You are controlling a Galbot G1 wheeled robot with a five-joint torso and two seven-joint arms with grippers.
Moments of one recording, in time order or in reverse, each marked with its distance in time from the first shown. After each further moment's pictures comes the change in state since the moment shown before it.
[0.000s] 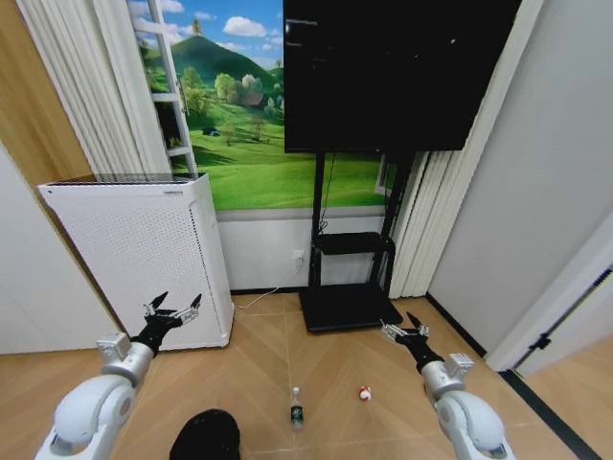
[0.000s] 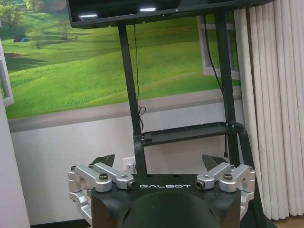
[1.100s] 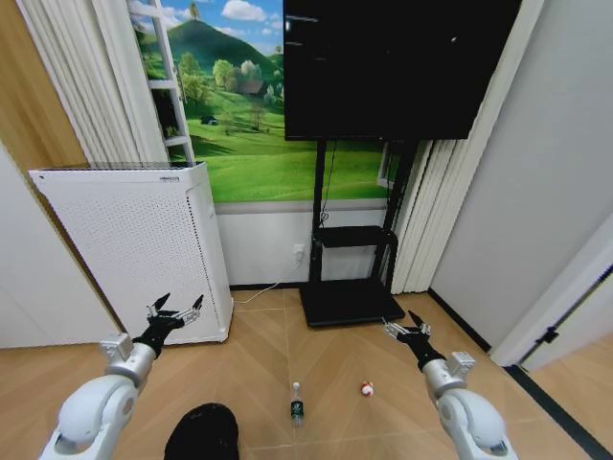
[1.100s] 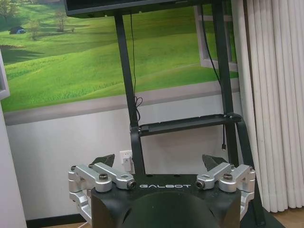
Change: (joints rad) left arm -0.010 -0.008 0.010 0.019 0.002 -0.006 0.004; right arm 0.016 -0.013 0.002 -0.024 0.012 0.010 -0.001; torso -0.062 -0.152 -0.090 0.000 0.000
